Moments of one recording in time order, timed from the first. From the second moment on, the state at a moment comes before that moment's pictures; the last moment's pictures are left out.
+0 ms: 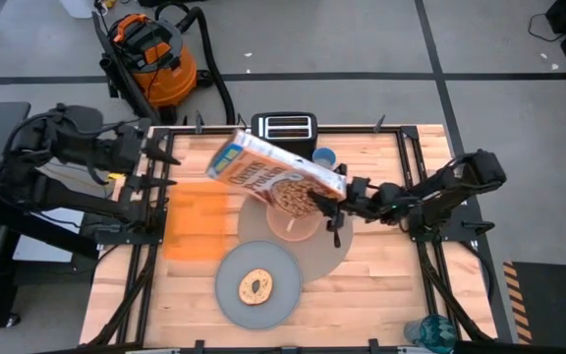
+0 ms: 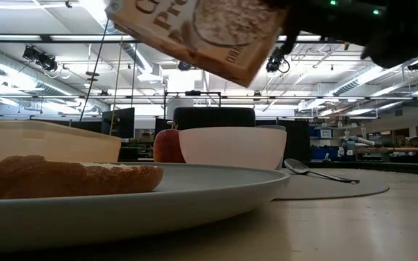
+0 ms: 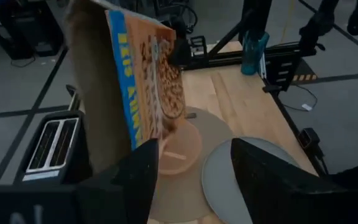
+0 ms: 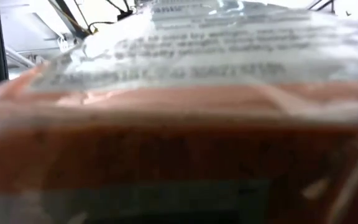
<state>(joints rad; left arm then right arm) 0.07 0.95 1.71 -1.19 0.10 0.14 0.12 1.51 0.47 1.53 0.30 0.02</state>
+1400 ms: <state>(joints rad) -0.01 0.85 0.45 0.31 0.03 -0.17 -0.10 0.25 0.47 -0.22 -0.09 -0.01</state>
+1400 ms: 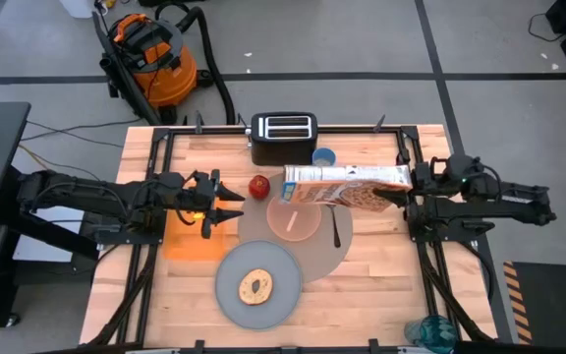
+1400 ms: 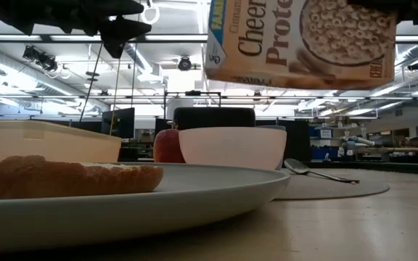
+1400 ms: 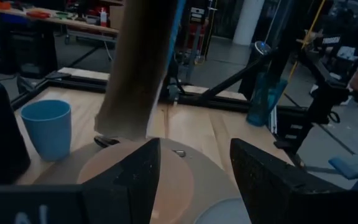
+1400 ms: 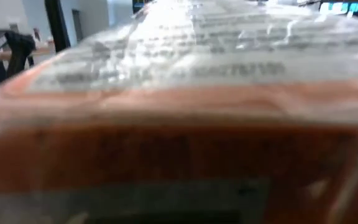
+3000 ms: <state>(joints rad) -0.01 0.85 0.45 0.29 0.03 -0.40 -0.05 0.87 1.07 -0.78 -0.18 -0.51</state>
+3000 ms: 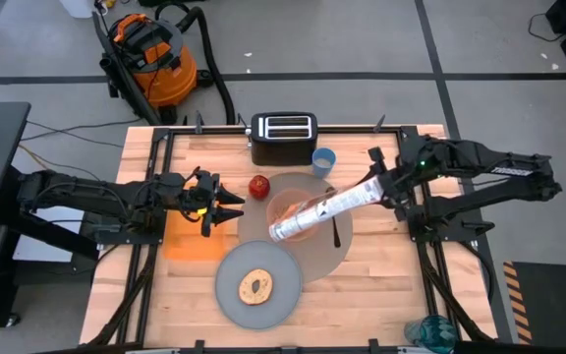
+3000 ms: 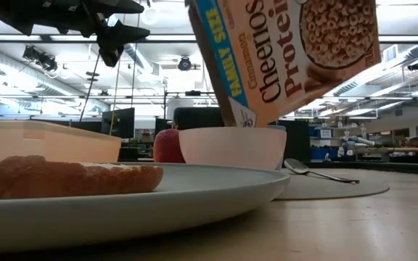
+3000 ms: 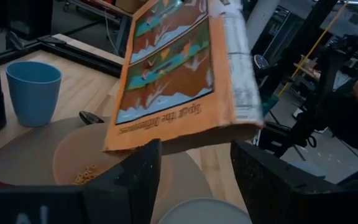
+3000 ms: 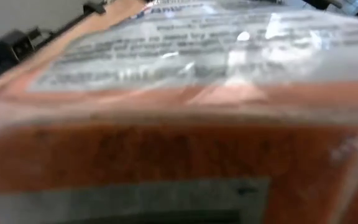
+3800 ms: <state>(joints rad) -0.01 0.85 0.45 0.30 0.03 -0.30 0.00 1.12 1.40 -1.06 -0.03 -0.58</state>
